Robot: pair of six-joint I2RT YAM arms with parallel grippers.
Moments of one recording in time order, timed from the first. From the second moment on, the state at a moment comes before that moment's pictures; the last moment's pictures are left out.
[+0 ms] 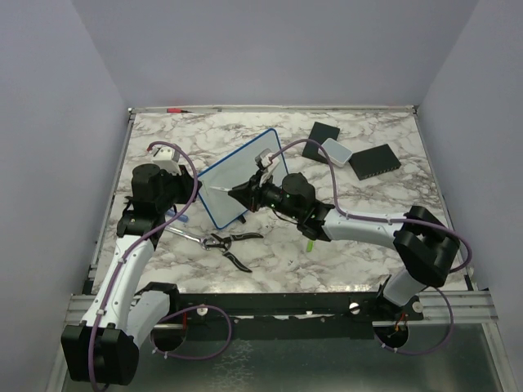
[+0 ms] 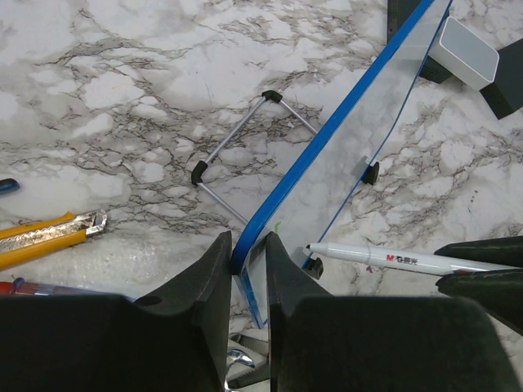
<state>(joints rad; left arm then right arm) -0.09 0.89 0.71 -0.22 0.28 -0.22 0.95 1.63 0.93 0.65 -0.09 0.27</state>
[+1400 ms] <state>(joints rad) -0.09 0.89 0.71 -0.23 0.27 -0.22 0.96 1.68 0.97 0.67 -0.05 0.26</state>
